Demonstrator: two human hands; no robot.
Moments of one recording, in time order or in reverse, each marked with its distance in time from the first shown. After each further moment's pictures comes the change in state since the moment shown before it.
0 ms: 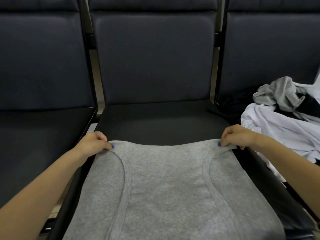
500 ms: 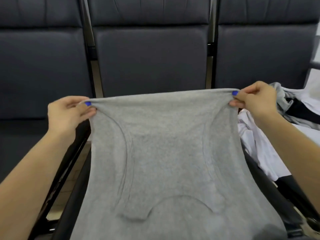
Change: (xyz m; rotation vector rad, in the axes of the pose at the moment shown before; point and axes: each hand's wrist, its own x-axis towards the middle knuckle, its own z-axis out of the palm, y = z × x) left_hand -0.035 0.057 -0.054 -0.710 0.380 0.342; right_hand -0.029 -0.030 -0.065 0.908 0.662 -0.361
